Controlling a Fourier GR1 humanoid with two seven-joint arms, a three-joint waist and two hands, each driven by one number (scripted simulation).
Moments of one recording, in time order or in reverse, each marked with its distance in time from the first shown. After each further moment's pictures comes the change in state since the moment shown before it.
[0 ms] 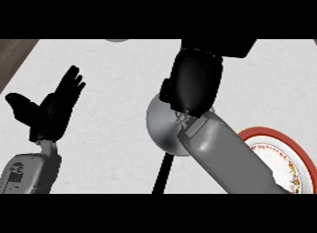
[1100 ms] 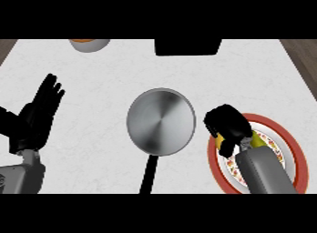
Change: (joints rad) left arm 0.081 0.037 0.071 -0.027 0.007 0.031 -0.011; right arm 0.495 -0.084 -0.308 0.188 -0.015 0.057 -1.330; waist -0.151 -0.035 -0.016
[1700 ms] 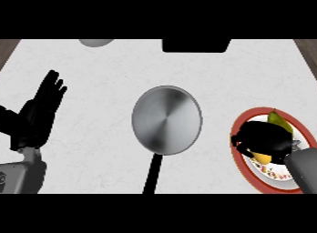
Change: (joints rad) left arm -0.019 -0.002 -0.006 -0.006 0.008 -0.012 -0.010; right arm 0.021 -0.389 0.150 0.077 -0.041 -0.150 -0.744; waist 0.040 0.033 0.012
